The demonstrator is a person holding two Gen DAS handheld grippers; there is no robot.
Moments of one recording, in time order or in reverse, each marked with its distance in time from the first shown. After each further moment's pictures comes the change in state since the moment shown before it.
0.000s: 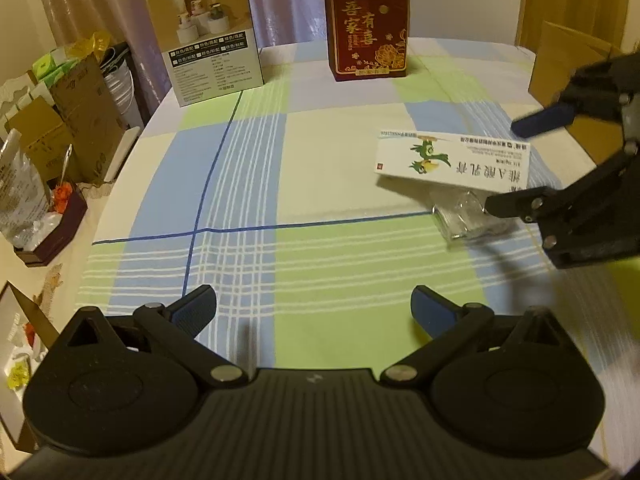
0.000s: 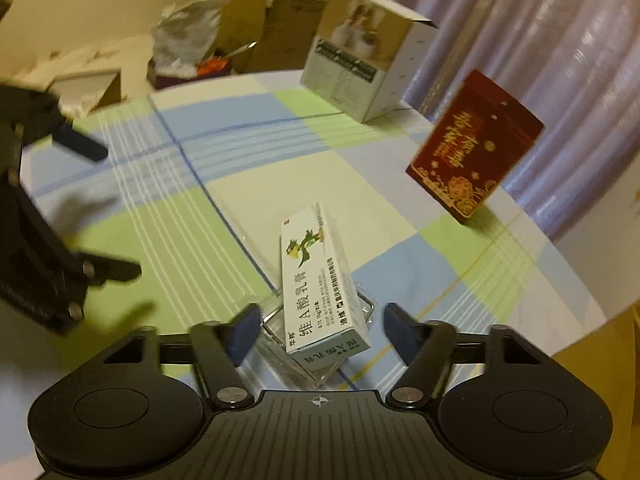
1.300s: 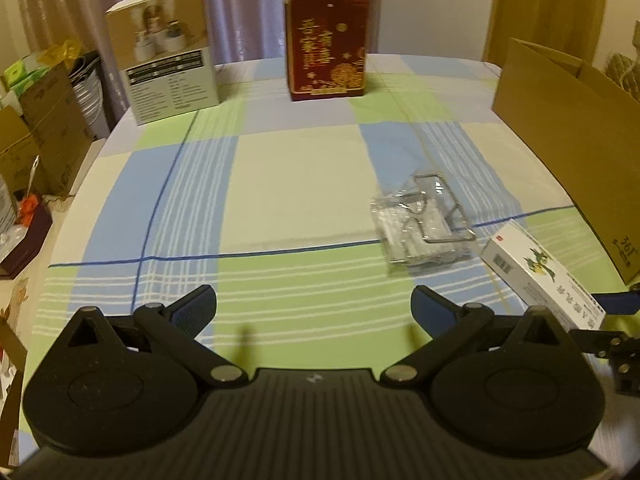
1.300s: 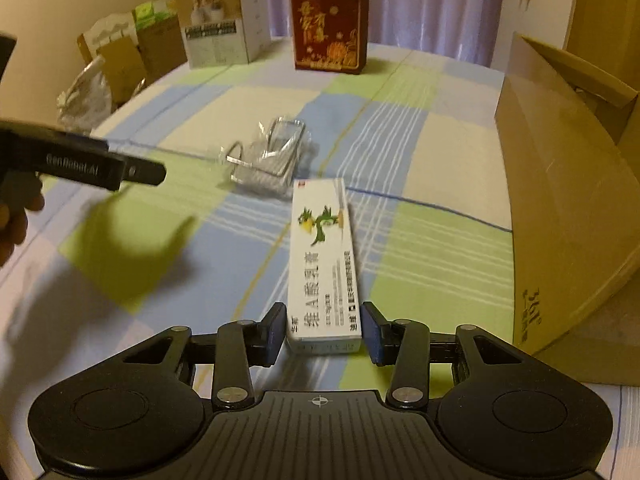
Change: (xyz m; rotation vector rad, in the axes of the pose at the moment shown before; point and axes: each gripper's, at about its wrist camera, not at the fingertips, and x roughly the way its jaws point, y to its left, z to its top) left arm 0.004 -0.024 0.011 0.018 -0.048 -0.101; right arm -0.071 -0.001 -0.117 0.595 0.064 -0.015
